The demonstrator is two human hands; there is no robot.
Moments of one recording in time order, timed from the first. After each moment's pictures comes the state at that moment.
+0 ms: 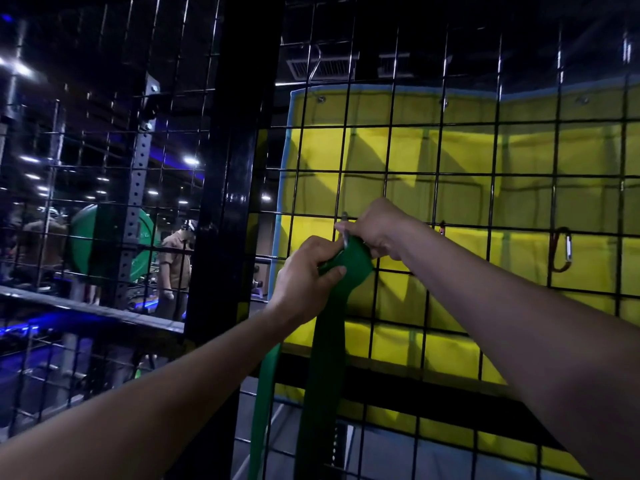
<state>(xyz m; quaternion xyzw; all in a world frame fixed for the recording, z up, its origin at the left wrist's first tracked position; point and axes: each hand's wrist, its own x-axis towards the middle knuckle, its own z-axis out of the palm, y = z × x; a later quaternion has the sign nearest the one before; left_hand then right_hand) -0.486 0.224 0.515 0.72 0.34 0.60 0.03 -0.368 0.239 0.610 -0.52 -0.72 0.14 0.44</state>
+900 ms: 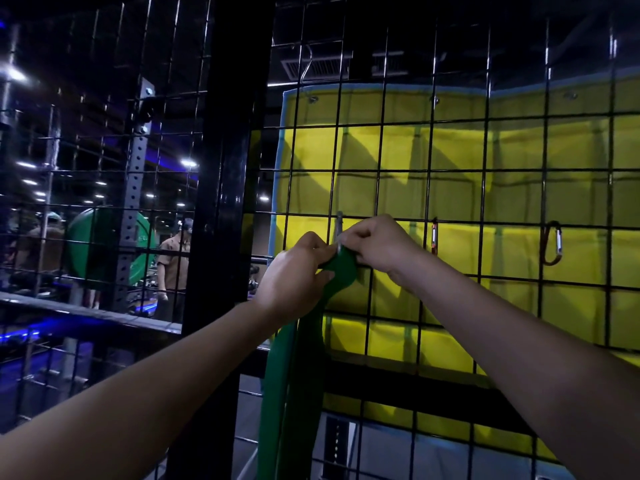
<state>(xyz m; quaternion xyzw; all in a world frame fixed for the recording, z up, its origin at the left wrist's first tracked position) -0.492 0.215 0.527 0.76 0.44 0.45 -0.16 -0.354 0.223 0.577 -0.43 -0.74 0.13 0.49</state>
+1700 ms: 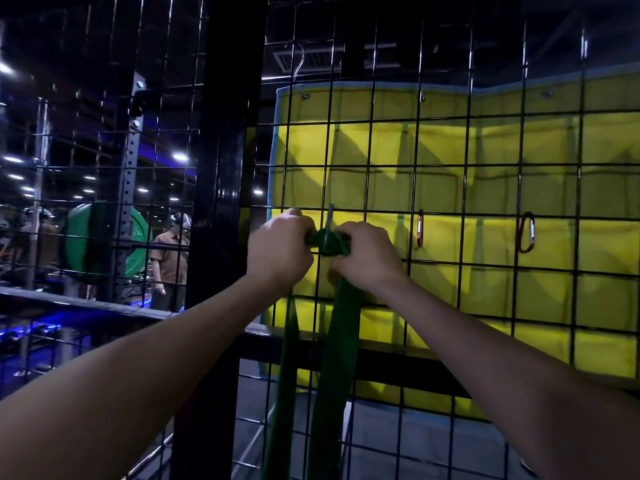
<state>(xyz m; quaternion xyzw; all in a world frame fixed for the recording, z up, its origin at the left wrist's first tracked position) -0.490 0.195 0.544 0.65 0.51 0.48 -0.27 -0.359 0.193 0.551 -0.48 -0.75 -0.10 0.44</state>
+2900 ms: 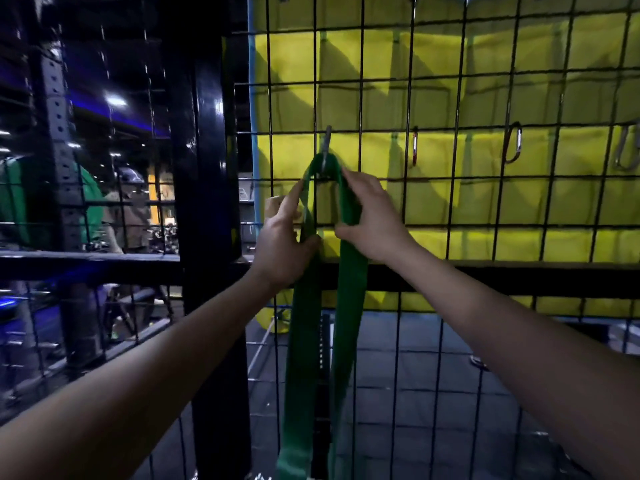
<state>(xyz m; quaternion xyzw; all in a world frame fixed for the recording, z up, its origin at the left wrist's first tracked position) -0.508 0.208 0.454 0.74 0.35 0.57 0.04 -0.361 0.180 0.486 -0.46 -0.74 -0.03 0.49</state>
